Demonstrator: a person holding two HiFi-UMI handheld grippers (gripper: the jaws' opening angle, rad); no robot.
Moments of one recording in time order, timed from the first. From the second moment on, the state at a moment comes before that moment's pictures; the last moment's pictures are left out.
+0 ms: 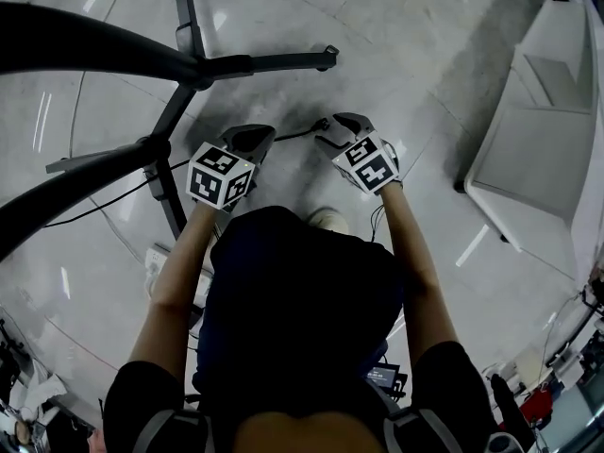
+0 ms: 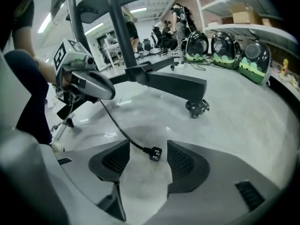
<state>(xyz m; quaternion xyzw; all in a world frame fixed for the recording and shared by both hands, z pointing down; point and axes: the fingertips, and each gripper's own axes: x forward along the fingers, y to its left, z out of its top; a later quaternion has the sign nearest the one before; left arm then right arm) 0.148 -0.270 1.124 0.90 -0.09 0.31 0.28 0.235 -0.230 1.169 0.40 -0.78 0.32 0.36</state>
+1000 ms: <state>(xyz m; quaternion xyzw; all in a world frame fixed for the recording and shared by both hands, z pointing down) 0.147 -0.262 1.164 0.90 -0.08 0.31 0.29 0.223 -0.233 1.233 0.31 -0.80 0.23 0.47</state>
